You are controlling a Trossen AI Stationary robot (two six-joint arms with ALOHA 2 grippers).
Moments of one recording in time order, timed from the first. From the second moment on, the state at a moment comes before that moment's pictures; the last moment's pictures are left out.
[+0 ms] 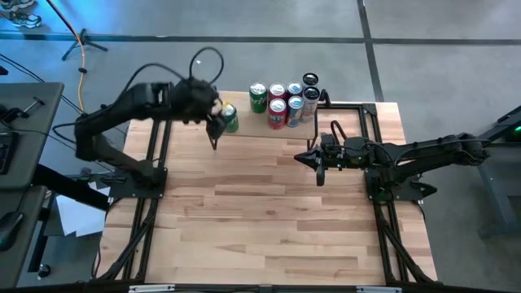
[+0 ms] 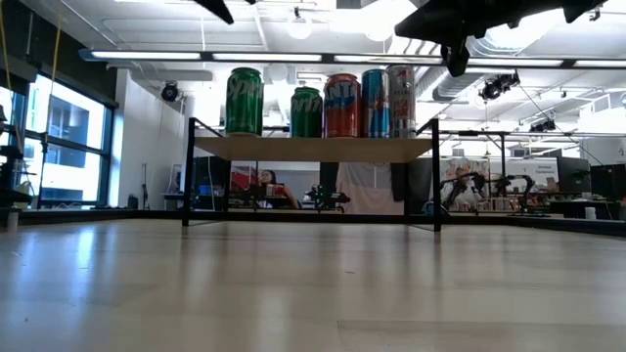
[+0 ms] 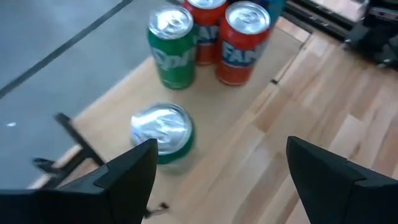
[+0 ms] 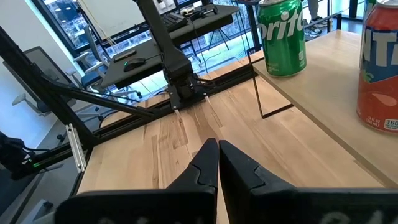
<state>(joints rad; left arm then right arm) 0.23 1.39 1.79 -1.23 -0.33 -0.34 0.05 0.98 0.64 0.14 0.16 0.38</state>
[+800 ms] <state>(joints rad) 0.19 1.22 1.12 -0.88 -0.40 -0.86 0.05 0.98 0.64 0.14 0.19 0.38</state>
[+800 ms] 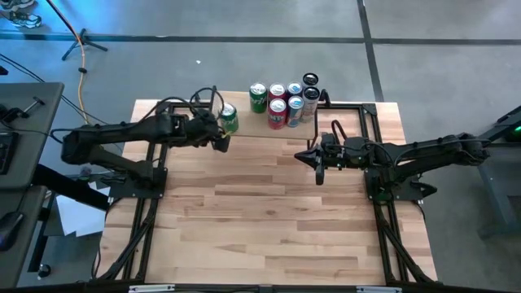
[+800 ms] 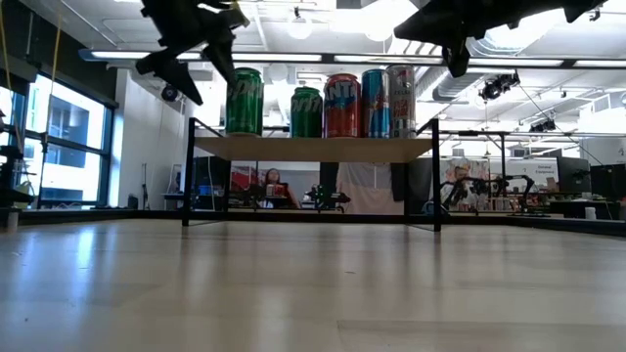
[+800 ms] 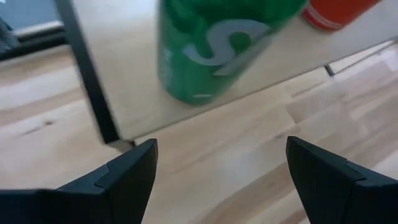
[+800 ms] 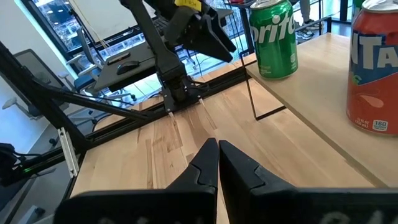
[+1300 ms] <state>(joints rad) 0.17 1.25 1.12 -0.72 -0.32 -0.81 0.05 0.98 0.64 0.13 0.19 0.38</state>
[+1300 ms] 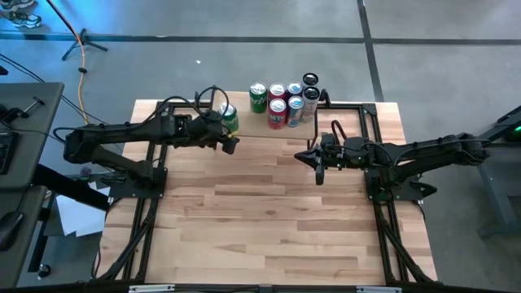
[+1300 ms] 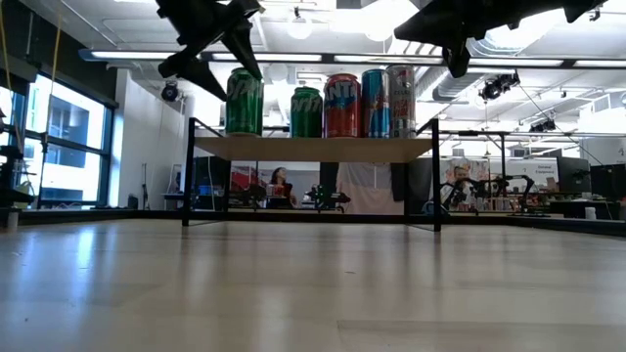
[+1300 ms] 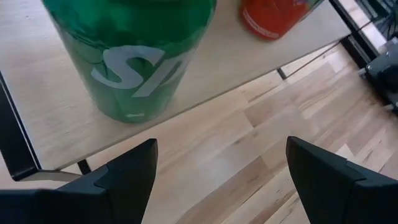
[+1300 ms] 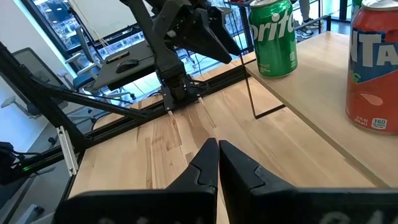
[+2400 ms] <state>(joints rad) 0.18 1.25 1.12 -0.86 -0.35 -0.73 0.05 0.98 0.64 0.13 0.19 0.41</state>
